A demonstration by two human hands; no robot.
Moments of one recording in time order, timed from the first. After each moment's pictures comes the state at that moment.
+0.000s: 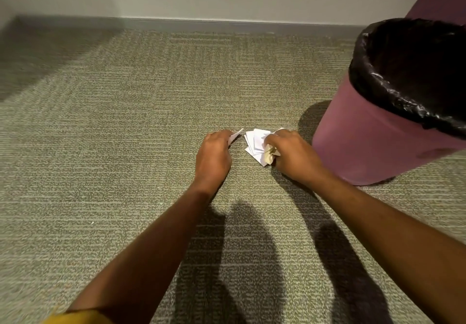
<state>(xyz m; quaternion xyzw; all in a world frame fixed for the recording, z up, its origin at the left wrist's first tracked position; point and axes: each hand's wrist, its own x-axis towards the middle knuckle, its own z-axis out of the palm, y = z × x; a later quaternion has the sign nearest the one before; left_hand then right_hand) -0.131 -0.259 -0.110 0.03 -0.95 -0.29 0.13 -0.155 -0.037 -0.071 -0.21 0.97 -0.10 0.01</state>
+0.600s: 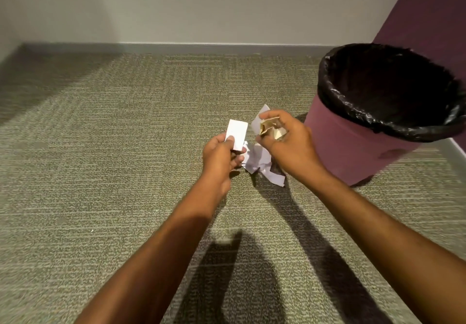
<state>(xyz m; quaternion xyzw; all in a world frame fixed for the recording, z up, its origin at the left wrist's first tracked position) -0.106 -0.210 -0.028 0.24 -0.54 -0.81 -0.03 -0.109 -0.045 0.029 -0.07 0.86 -0.51 -0.07</state>
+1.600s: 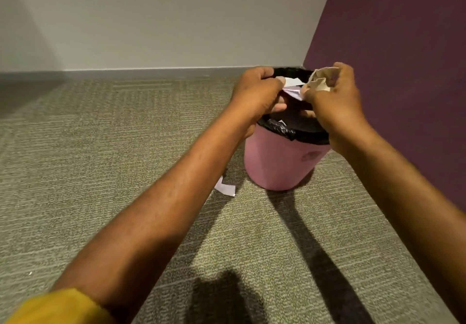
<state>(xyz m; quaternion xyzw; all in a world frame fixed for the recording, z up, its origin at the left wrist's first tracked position) -0.136 -0.056 0.173 -0.03 -0.67 -0.74 -0.07 -0.097 0.089 0.176 0.15 0.80 -0.55 -0.20</state>
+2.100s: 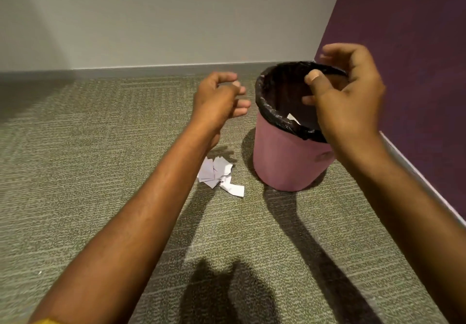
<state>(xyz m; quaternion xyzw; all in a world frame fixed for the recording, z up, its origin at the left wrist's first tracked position) -0.152 -0.130 0.130 0.01 -0.65 -0.76 0.00 -0.077 0.062 0.175 0.04 0.81 -0.49 -0.33</state>
